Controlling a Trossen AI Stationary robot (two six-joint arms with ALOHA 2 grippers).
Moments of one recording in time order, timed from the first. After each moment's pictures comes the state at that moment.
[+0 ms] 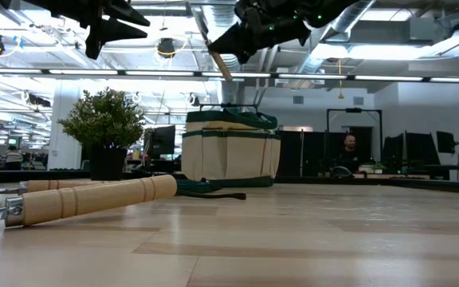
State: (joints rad) left arm 0.07 0.41 0.56 -0.09 -0.34 -0.45; right arm -0.46 1.79 1.54 -0.12 -0.52 -0.34
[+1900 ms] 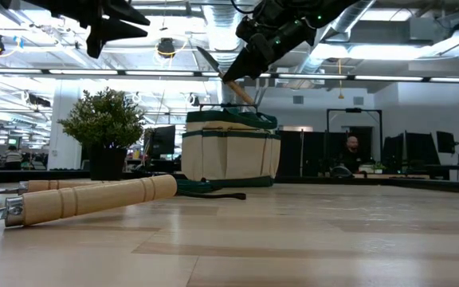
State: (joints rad) left arm 0.07 0.41 0.56 -0.09 -0.32 -0.40; right arm -0.46 1.79 1.54 -0.40 -0.35 -0.47
